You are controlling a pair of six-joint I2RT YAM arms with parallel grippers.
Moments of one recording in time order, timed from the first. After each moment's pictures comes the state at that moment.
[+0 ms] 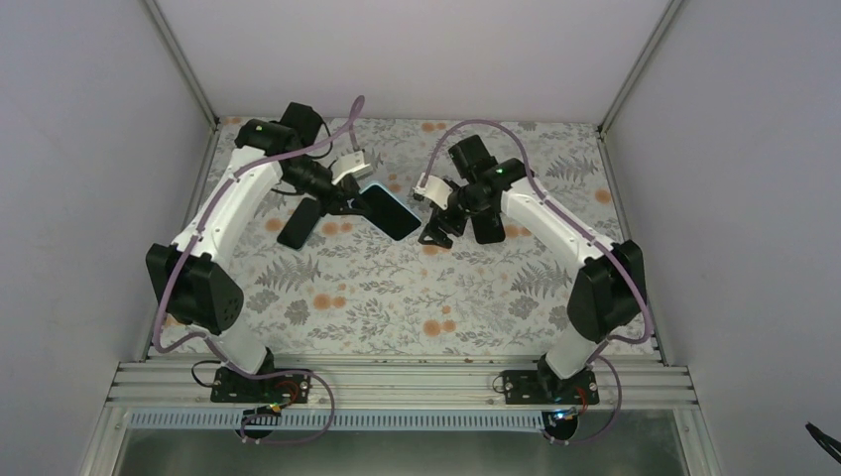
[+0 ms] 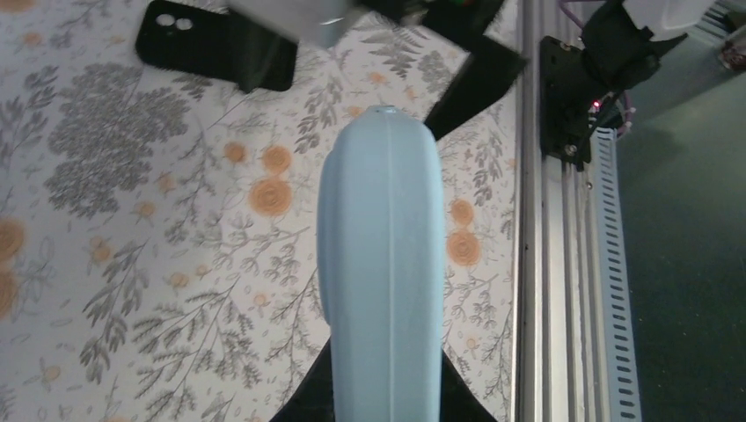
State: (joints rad) left arm -0.28 1.68 1.71 -1.36 0.83 0.83; right arm 0.54 1.65 1.45 -0.89 -0.44 -0.63
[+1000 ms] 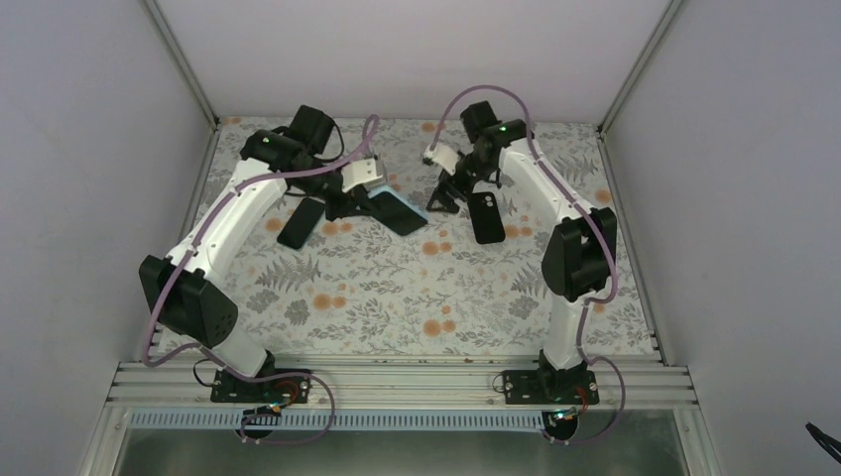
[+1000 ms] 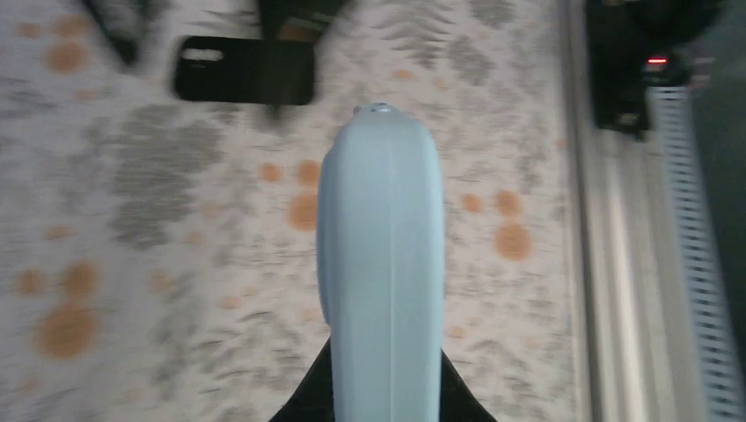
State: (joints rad) left arm -0.39 1.59 1.65 -1.17 0.69 0.83; right arm 0.41 1.96 1.83 -1.14 -0.53 -0.73
